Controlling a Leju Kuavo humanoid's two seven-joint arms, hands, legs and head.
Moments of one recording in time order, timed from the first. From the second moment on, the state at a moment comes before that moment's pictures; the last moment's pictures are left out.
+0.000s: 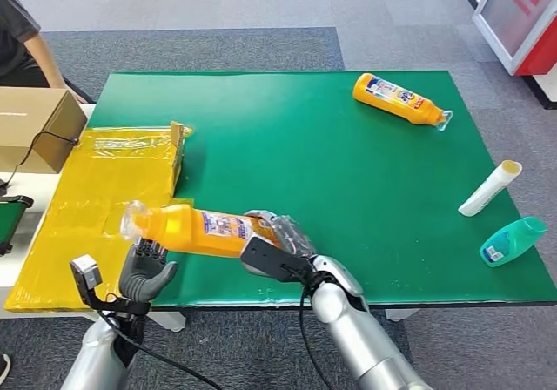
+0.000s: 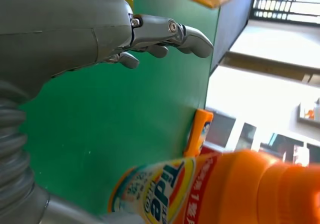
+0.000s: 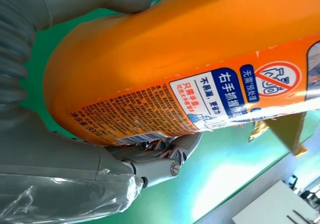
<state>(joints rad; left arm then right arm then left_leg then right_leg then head) -0.22 -0.19 0.17 -0.91 0.06 -0.60 -0.61 -0.30 0.22 0.32 -1.04 0.79 0.03 -0.26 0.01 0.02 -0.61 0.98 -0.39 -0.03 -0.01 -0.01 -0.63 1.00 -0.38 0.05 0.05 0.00</state>
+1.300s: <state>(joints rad) -0.18 -0.09 -0.11 -1.38 -1.20 0.16 -0.22 -0.27 0.24 0.25 -0.91 0.83 -0.05 -0.20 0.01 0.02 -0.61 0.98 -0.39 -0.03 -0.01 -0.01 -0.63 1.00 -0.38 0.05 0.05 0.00</state>
